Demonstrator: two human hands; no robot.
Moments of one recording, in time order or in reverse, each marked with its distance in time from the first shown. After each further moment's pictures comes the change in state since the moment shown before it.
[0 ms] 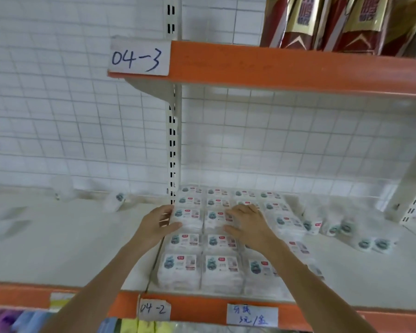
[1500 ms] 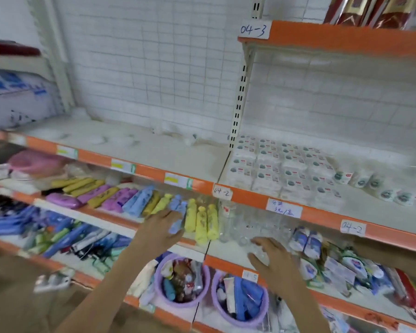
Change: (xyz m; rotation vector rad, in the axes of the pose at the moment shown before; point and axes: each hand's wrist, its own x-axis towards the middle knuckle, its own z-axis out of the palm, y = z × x) left_hand -0.334 -0.002 -0.064 0.798 0.076 0.227; right_hand -0.294 -0.152 0.029 0.333 -0.024 0.039
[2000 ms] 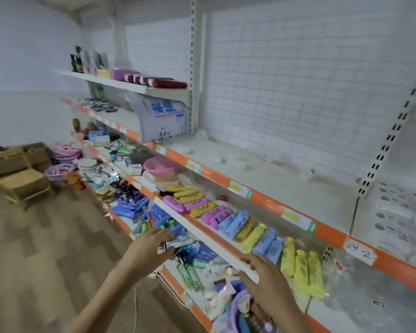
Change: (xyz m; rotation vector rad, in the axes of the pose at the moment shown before) left_hand -0.173 -0.163 -0.126 0.128 0.082 -0.605; right_hand 0.065 -0.220 0.132 0.153 -0.311 -0.401
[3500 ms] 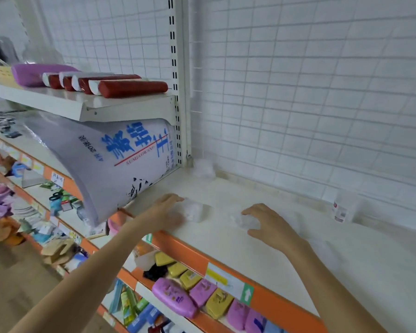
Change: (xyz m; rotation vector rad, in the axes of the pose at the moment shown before) left_hand 0.559 -0.255 0.047 -0.105 -0.270 0.221; right_hand 0.561 0.045 0.030 -0.133 -0.021 0.100
